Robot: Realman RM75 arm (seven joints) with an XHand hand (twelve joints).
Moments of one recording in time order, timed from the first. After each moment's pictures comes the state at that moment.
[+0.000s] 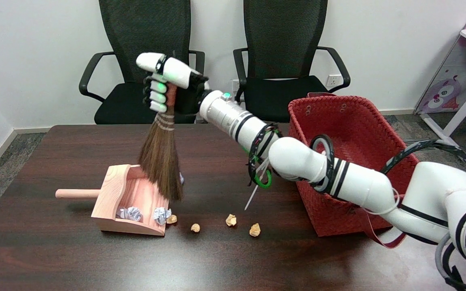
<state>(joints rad) 0.78 -1.22 0.58 -1.24 -1.35 0.29 1.03</state>
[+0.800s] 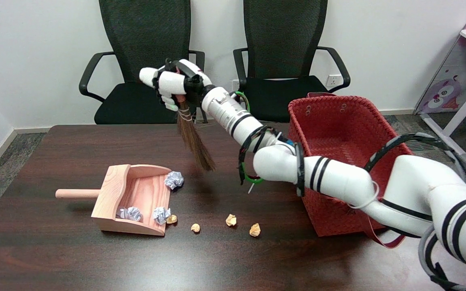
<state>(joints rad) 0.84 -1.31 0.51 -0.95 -1.77 0.45 0.95</state>
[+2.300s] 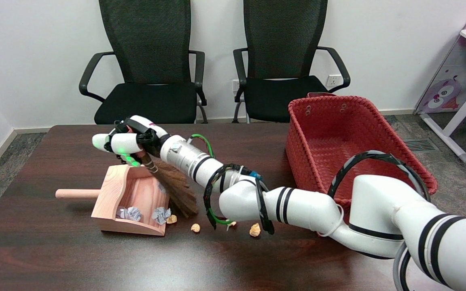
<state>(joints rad) 0.79 -1.54 0.39 -0.77 -1.92 0.41 1.02</state>
